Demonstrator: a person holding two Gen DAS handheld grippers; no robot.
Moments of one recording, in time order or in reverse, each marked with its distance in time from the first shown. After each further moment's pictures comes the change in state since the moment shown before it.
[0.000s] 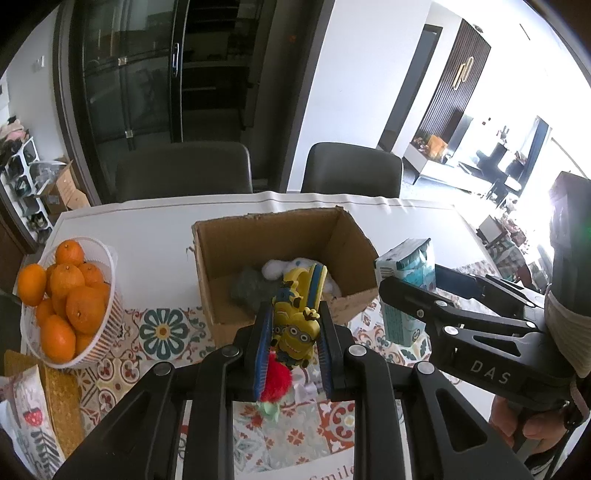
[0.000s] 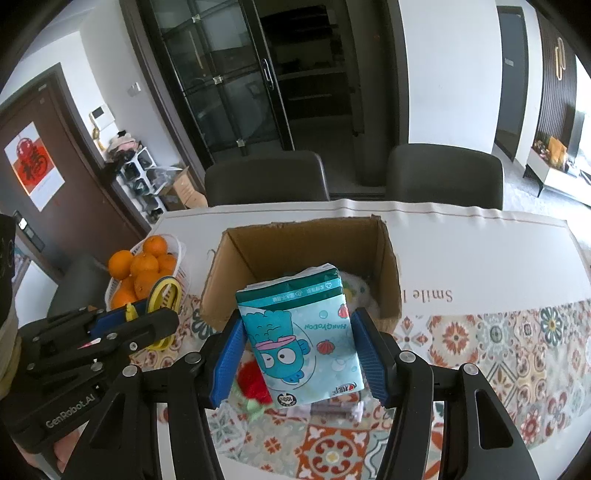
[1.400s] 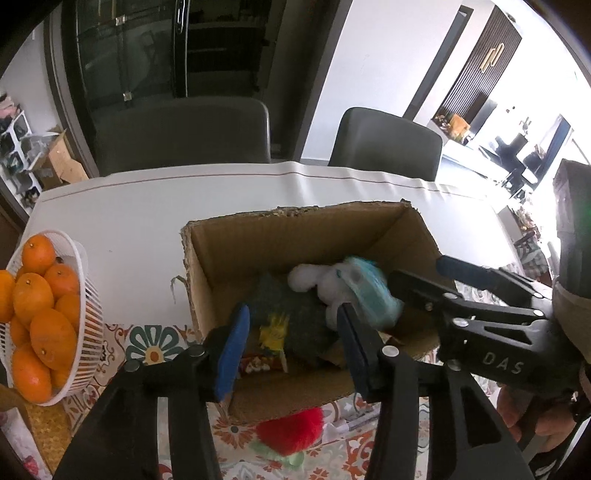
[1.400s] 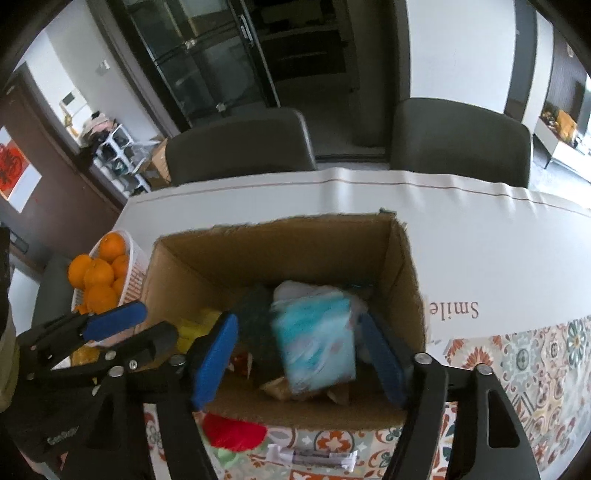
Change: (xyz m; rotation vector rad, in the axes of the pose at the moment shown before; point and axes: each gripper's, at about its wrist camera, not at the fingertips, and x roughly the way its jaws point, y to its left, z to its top) left arm 0.114 0.037 0.039 -0.051 0.152 0.027; right arm 0.129 -0.033 0.049 0.039 0.177 -0.002
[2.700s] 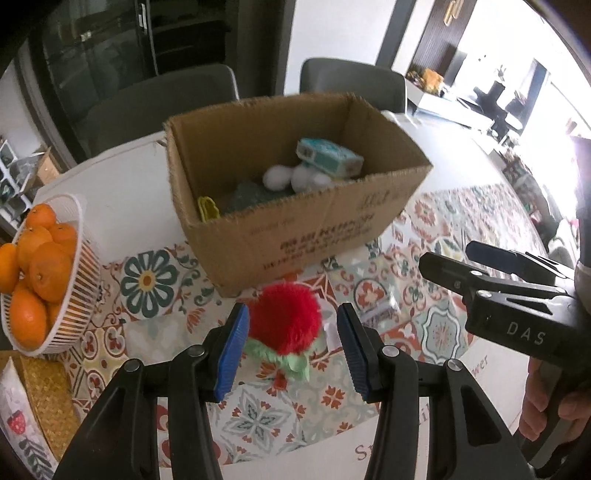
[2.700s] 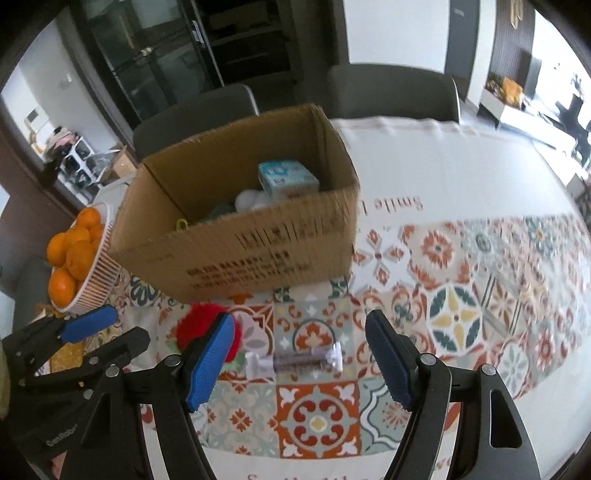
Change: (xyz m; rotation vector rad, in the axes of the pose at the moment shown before) left arm -0.013 -0.017 -0.112 0.176 0.081 0.001; right arm -0.044 0.000 -0.126 0.139 -0.024 -0.156
